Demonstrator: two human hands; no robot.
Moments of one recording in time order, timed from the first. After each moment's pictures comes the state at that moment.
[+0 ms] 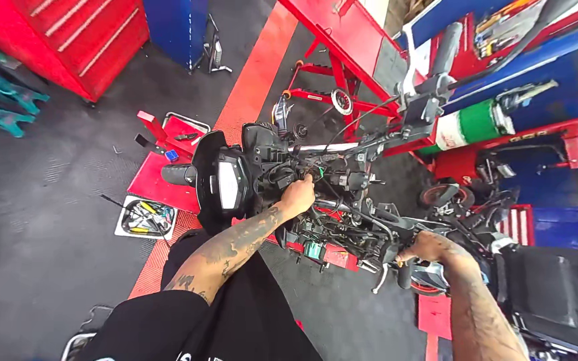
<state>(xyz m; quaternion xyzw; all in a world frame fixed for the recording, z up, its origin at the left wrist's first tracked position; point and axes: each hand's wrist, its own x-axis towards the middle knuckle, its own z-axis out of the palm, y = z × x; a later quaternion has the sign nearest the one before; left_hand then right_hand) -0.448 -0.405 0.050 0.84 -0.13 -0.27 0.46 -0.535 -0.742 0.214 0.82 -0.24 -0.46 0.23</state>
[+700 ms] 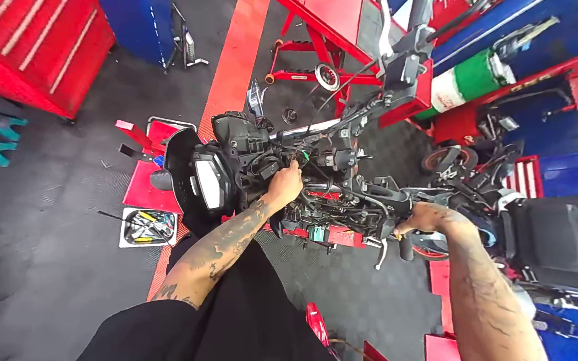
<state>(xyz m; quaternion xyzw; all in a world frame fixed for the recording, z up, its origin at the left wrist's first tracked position) -0.454 -0.407 0.054 0.86 -0.13 -0.25 0.43 -0.536 -0.739 0.215 0.83 -0.24 -0.47 0.20</state>
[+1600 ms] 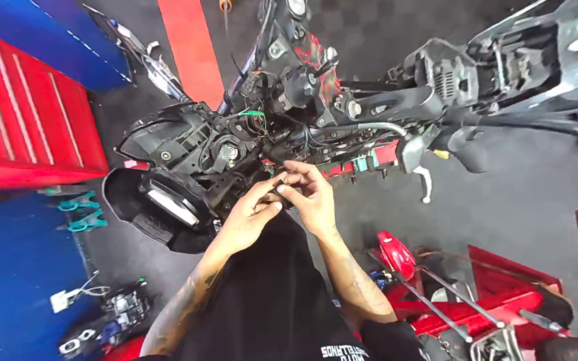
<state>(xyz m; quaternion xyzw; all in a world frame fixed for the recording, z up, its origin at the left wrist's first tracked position) -0.527 -0.344 0.085 0.63 -0.23 -0.40 0.63 -0.604 -0.509 0.069 0.66 -0.19 0.15 -0.71</state>
